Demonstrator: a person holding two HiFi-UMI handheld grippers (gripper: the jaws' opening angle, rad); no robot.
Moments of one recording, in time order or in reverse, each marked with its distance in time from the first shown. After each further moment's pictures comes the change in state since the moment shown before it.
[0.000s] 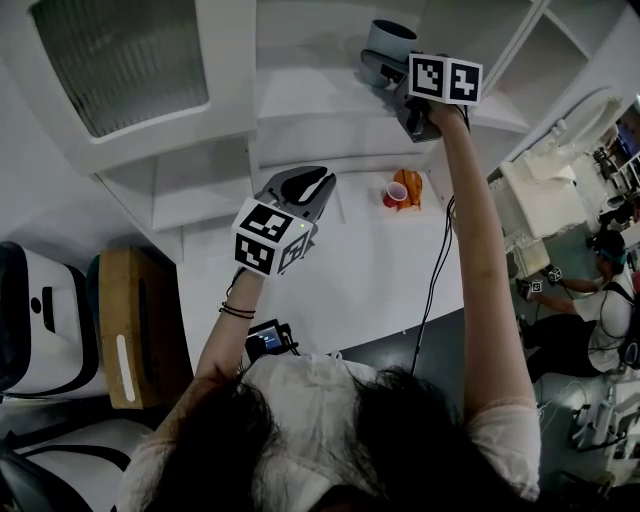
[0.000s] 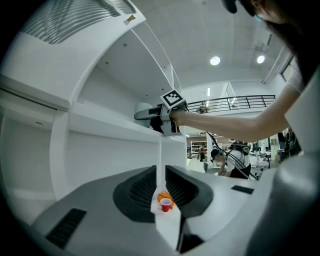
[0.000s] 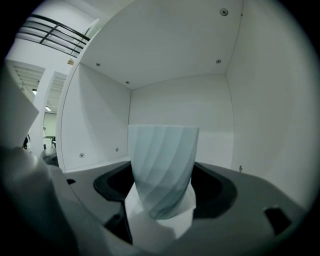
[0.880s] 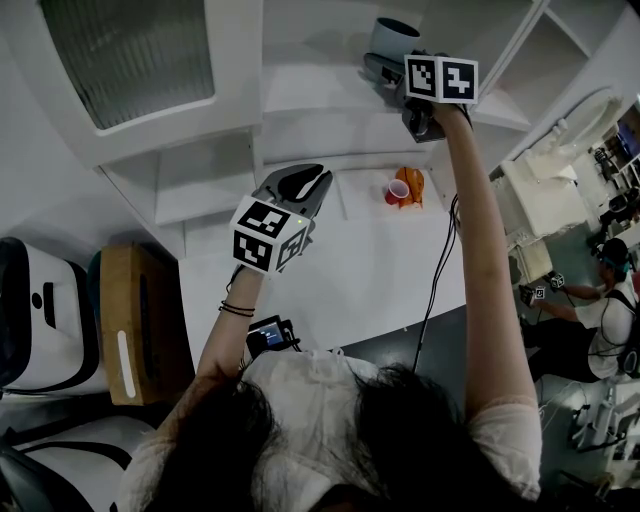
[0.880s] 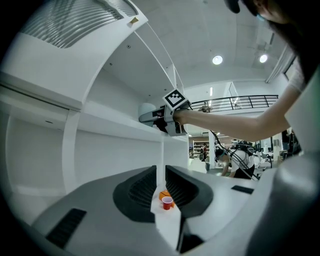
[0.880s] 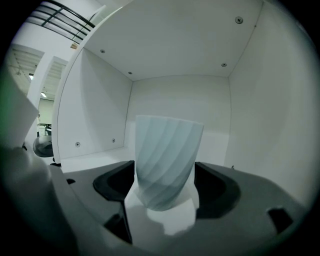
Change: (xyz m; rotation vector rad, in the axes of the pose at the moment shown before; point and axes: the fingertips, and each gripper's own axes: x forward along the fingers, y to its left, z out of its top) left arm -0.012 0.003 -0.005 -0.013 0.009 0.027; right arm -0.007 -0.002 -0.011 -0.077 0.065 -0.094
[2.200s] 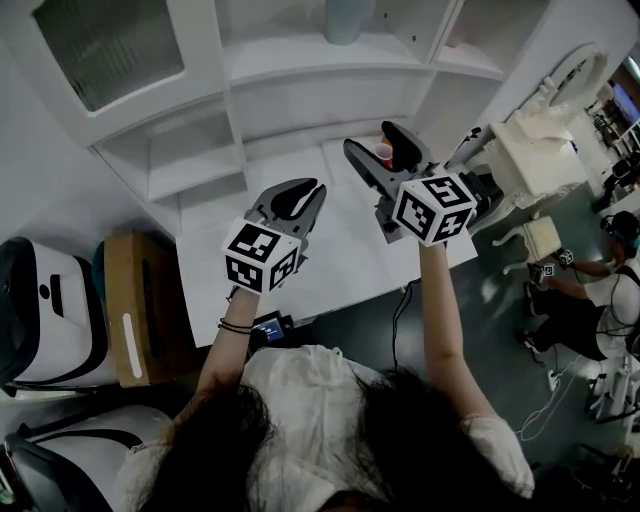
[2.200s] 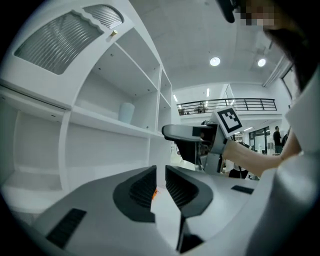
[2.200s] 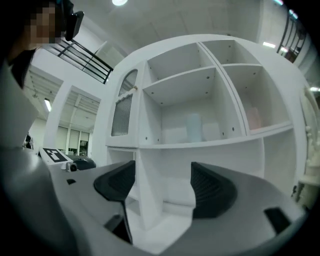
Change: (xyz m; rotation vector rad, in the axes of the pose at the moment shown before) left arm -0.051 -0.109 -0.029 -0.026 0.016 -0.050; right arm -0.201 0.124 -0.129 0.144 -0.289 0.106
